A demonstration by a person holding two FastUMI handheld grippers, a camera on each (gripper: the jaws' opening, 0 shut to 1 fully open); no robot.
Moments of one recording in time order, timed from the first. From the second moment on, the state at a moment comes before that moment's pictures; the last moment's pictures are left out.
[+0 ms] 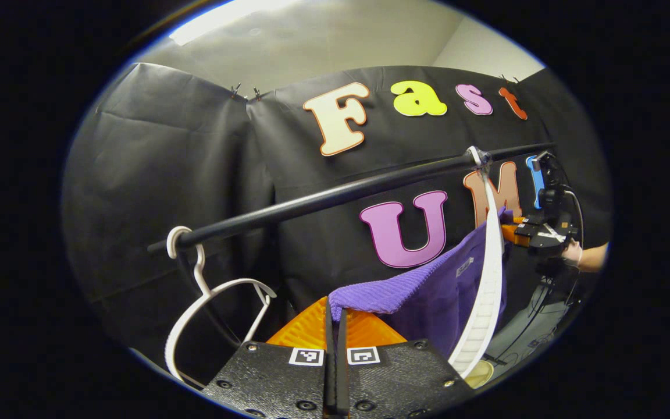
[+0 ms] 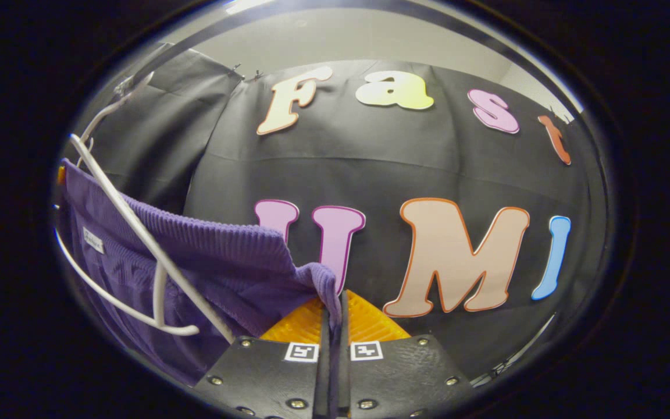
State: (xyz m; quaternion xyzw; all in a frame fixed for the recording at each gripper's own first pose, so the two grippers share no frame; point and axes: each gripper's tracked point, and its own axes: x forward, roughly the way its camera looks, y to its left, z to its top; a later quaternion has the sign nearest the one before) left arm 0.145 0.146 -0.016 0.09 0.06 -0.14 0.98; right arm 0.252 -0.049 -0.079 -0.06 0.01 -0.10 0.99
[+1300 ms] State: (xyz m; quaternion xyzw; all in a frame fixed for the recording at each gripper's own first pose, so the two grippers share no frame) left arm 0.057 0.064 -0.162 0.04 0.16 -0.14 0.98; right arm 0.180 -0.004 -0.201 -0.05 0.13 -0.06 0.99
